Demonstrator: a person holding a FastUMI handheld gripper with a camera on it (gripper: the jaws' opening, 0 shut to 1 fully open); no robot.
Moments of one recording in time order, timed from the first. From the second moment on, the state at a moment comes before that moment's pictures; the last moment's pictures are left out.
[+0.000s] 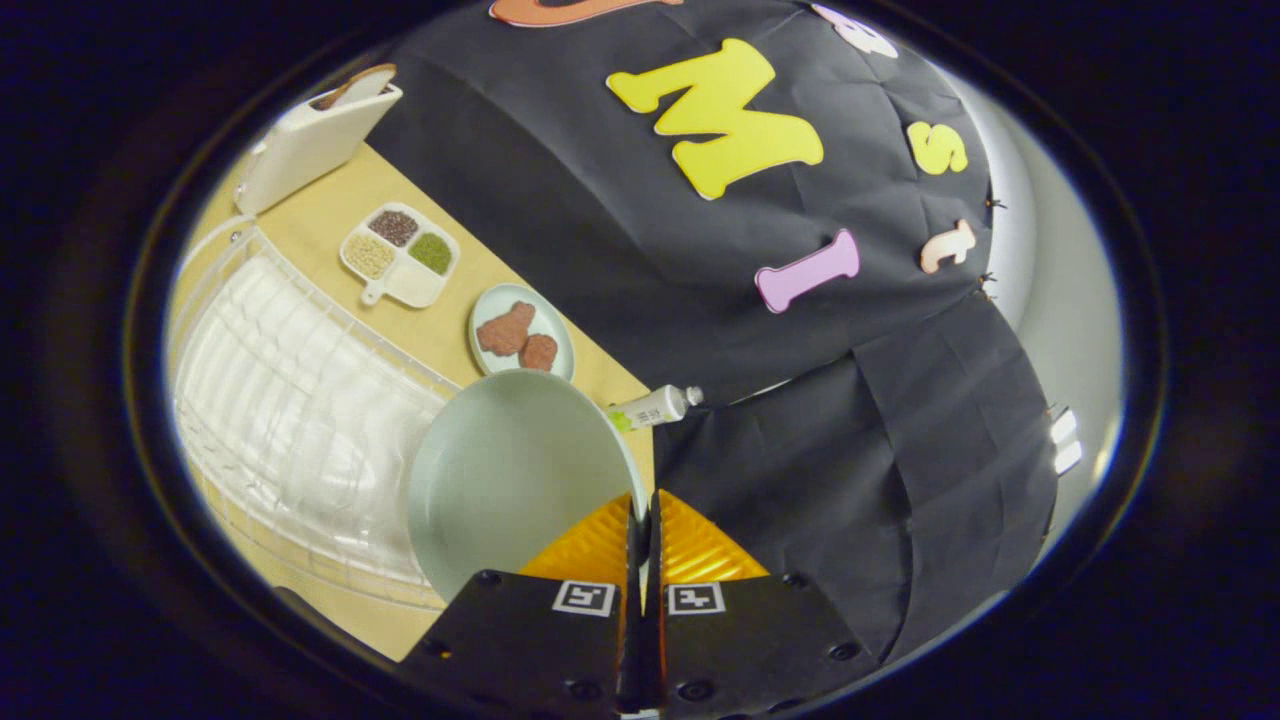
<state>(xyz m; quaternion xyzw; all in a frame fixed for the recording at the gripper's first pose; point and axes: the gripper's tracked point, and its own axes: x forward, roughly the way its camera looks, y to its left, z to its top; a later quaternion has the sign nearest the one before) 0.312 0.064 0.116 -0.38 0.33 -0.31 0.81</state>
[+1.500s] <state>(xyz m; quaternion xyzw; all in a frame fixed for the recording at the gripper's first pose) 0.151 0.013 -0.144 0.10 0.47 0.04 0.87</state>
